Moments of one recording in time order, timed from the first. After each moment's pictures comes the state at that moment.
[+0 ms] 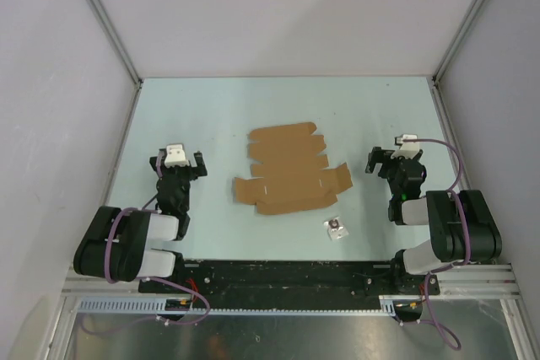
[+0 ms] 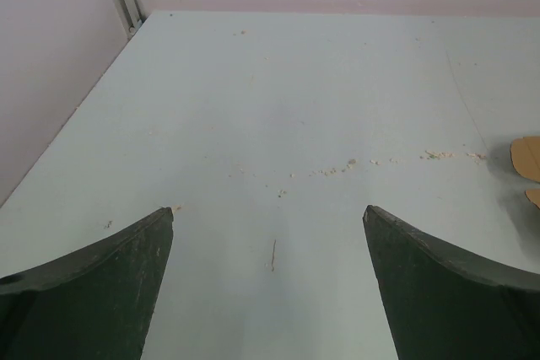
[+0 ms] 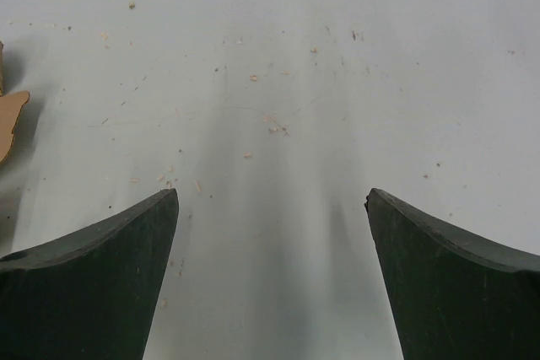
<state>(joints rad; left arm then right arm) -0.13 1.35 0.12 1.22 -0.26 0.03 0.01 1.48 0.26 1.01 0.03 0.07</state>
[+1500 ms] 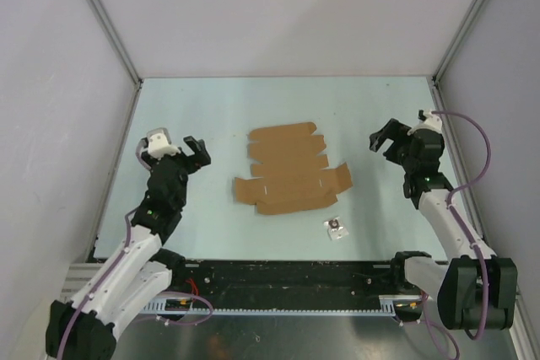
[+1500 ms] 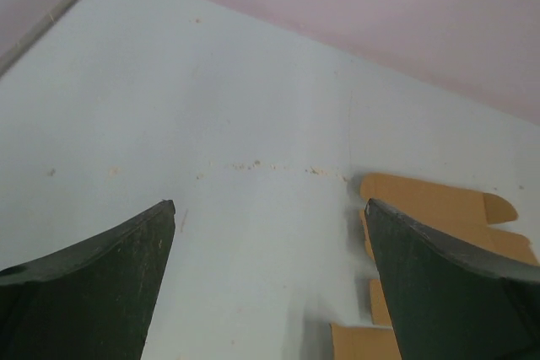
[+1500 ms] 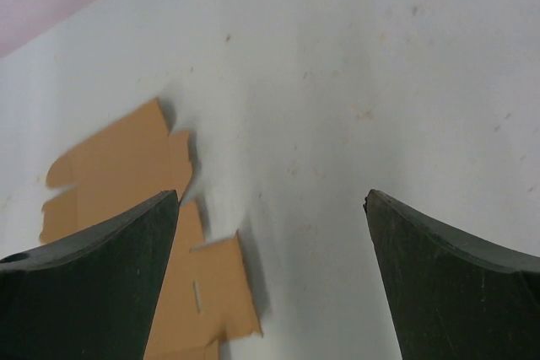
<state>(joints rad) -0.34 0.75 0.45 0.18 -0.47 -0.33 0.01 1.06 0.64 0.07 -0.02 0.45</state>
